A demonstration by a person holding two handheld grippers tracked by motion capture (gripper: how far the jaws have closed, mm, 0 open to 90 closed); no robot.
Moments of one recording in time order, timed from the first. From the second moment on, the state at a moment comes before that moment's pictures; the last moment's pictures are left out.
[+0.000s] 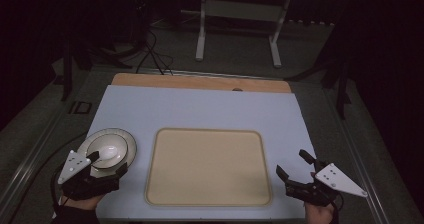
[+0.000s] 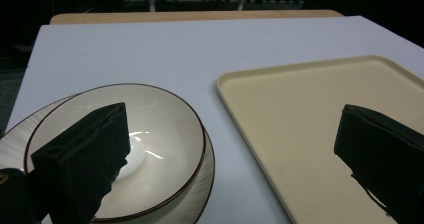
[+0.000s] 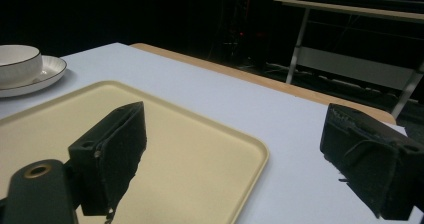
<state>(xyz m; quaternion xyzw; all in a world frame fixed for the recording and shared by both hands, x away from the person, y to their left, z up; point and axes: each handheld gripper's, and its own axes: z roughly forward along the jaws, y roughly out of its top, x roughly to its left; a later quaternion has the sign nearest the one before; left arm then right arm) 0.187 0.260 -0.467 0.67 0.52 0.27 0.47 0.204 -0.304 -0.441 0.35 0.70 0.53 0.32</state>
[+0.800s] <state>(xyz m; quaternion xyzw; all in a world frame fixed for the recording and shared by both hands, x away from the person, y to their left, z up) 0.192 0.262 -0.442 0.73 0.41 0.23 0.49 0.203 -0.302 -0.441 0.36 0.71 0.52 0.32</state>
